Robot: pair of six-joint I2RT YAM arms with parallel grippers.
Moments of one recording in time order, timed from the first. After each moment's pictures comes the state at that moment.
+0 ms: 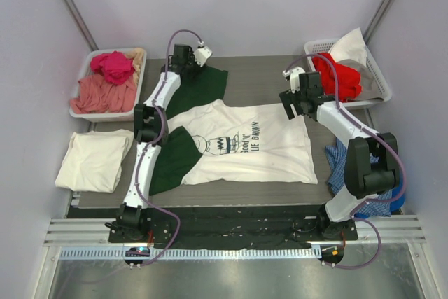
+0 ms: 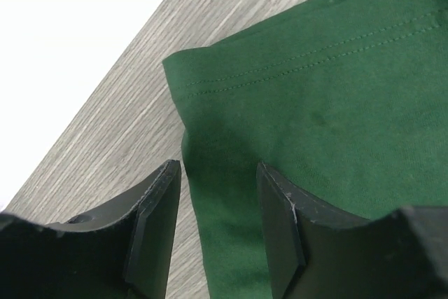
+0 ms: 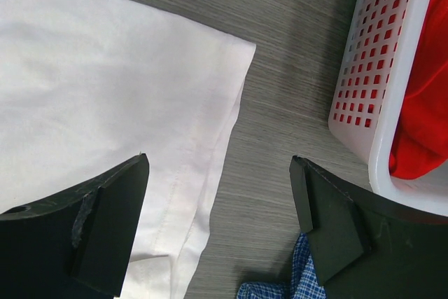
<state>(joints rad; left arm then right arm) -0.21 2.79 2.61 -0.47 0.17 0.61 0.17 1.63 1.16 -0.31 0.14 -0.30</state>
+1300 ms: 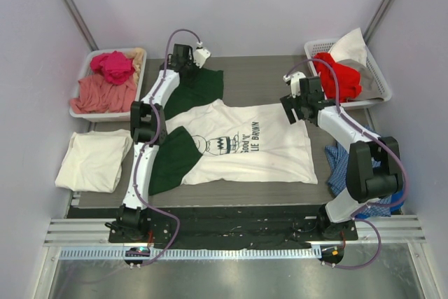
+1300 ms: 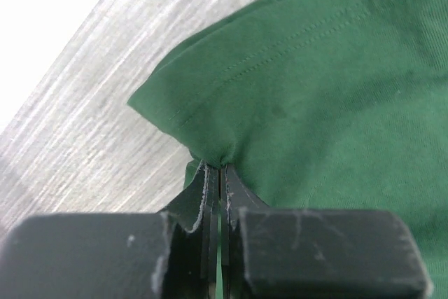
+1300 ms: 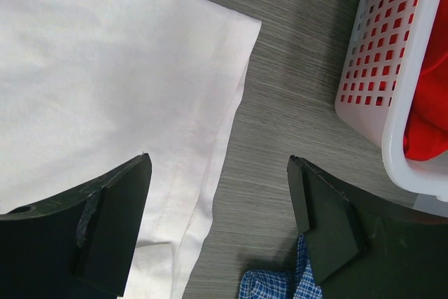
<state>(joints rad) -0.21 2.67 2.47 -0.54 0.13 0.56 0.18 1.58 1.08 -0.30 0.15 -0.30</state>
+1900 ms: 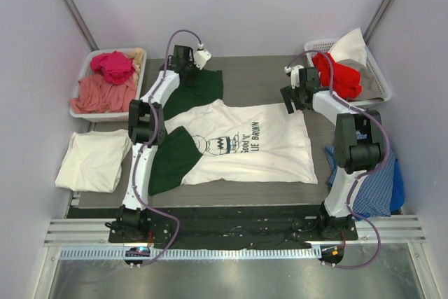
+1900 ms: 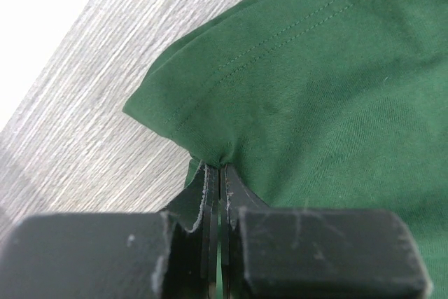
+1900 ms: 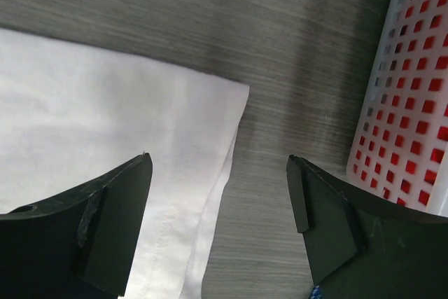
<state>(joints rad) -0.22 2.61 2.35 -0.49 0.11 0.58 0.11 1.88 1.29 -0.28 0.10 -0.28</state>
